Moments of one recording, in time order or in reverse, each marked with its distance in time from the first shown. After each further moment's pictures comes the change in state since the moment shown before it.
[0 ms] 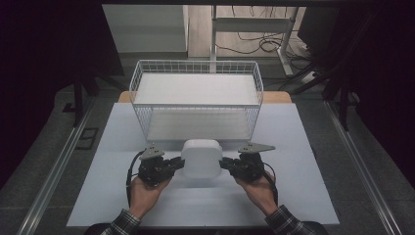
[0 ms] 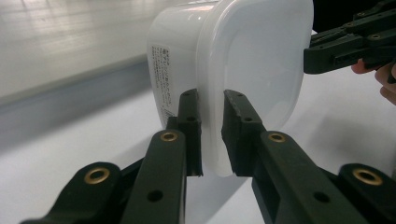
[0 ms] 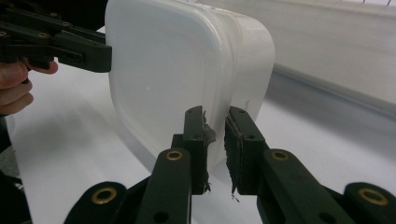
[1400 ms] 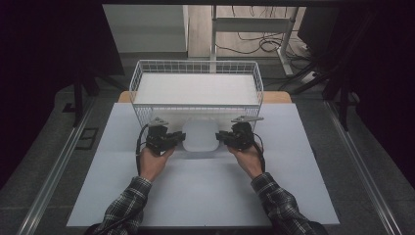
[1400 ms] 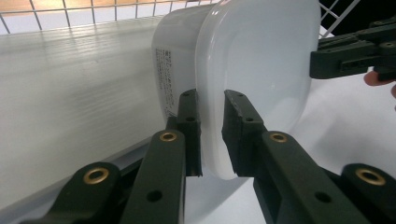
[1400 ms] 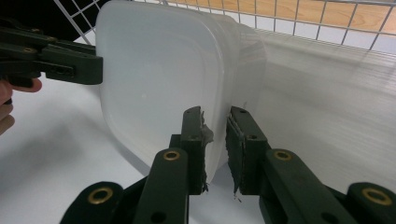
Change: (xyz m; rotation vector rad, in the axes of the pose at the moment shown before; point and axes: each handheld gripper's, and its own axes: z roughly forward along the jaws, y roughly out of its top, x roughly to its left) left arm 0.068 0.045 0.060 0.005 0.047 -0.070; right arm -0.063 0.048 0.063 -0.008 -0.057 0.057
